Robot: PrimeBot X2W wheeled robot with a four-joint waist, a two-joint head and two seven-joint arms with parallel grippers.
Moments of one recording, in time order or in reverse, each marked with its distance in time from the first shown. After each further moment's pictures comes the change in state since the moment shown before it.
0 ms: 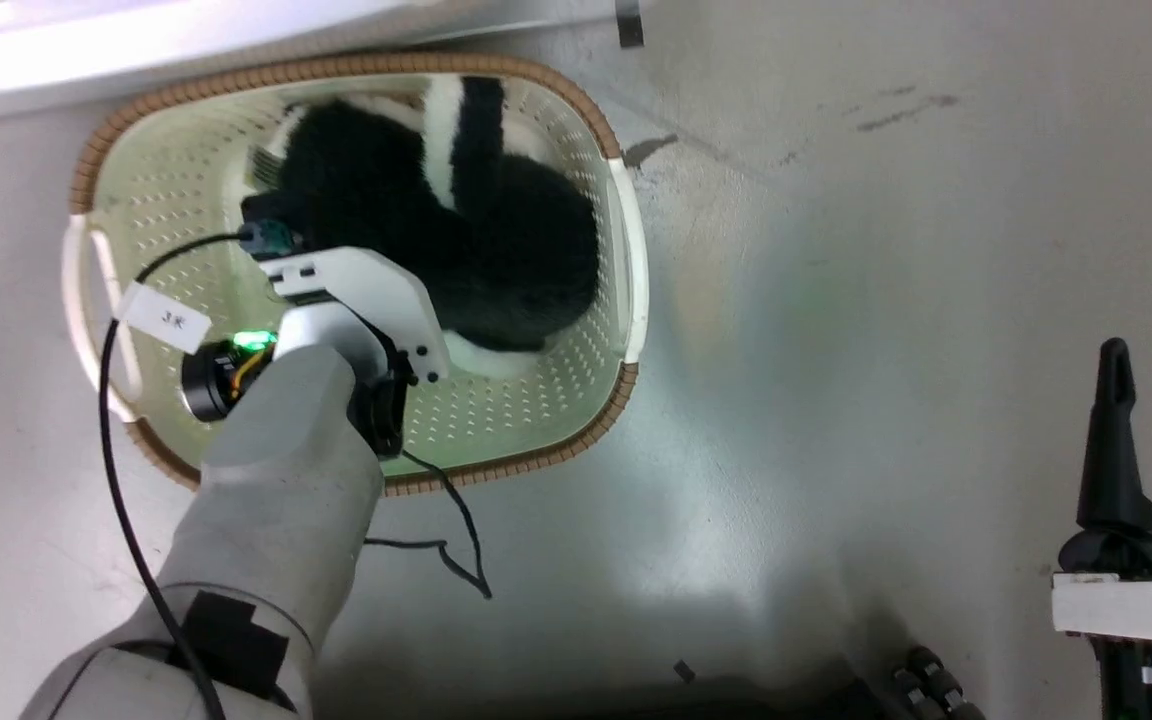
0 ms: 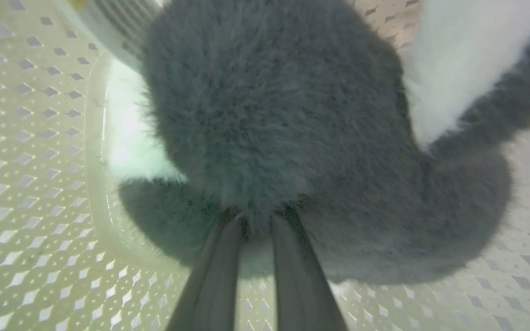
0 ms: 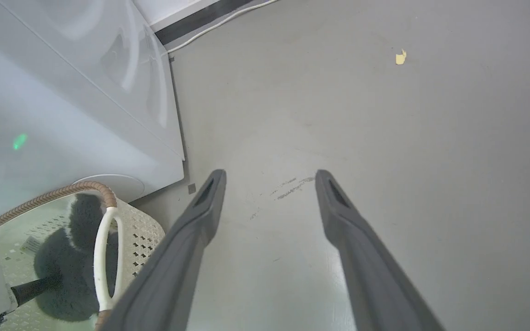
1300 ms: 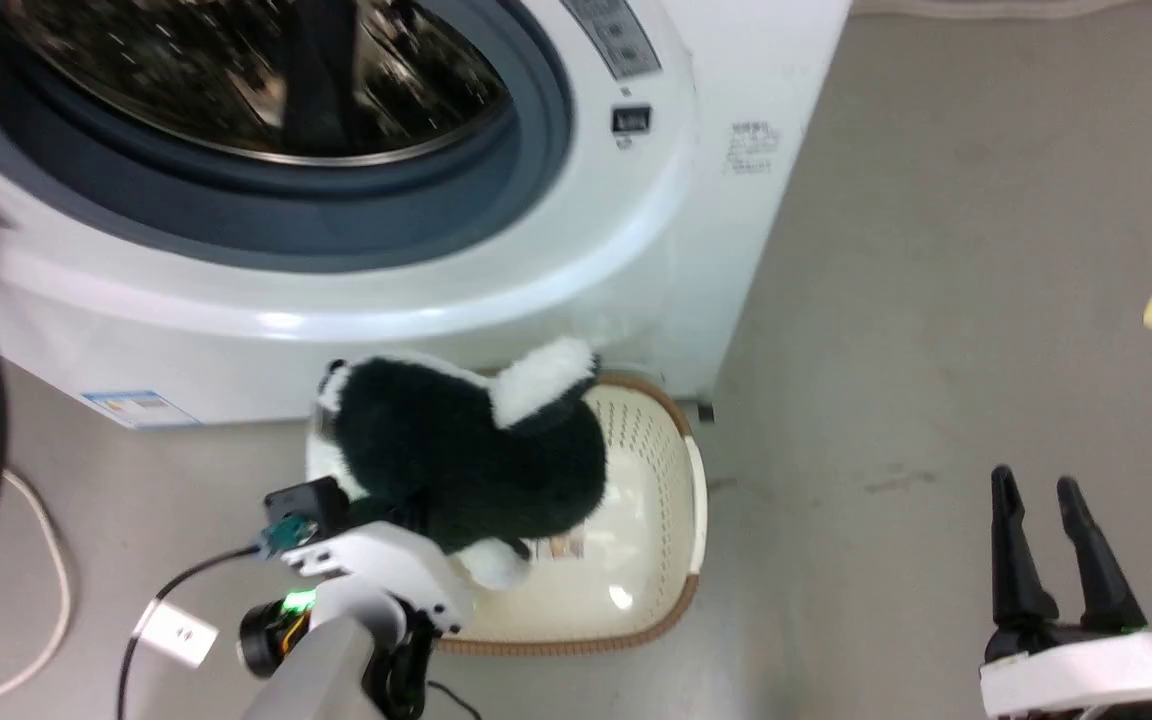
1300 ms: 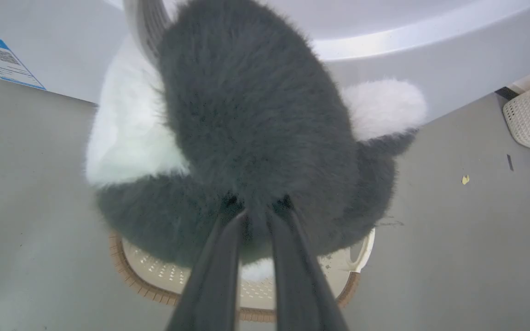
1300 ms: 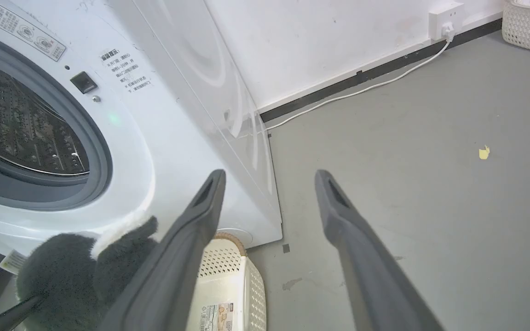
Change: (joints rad) left arm 0.527 0.022 0.030 -0.336 -0.107 -0.089 -0.147; right arm 0.075 0.000 0.058 0.197 -0.026 0.000 0.036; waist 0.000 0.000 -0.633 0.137
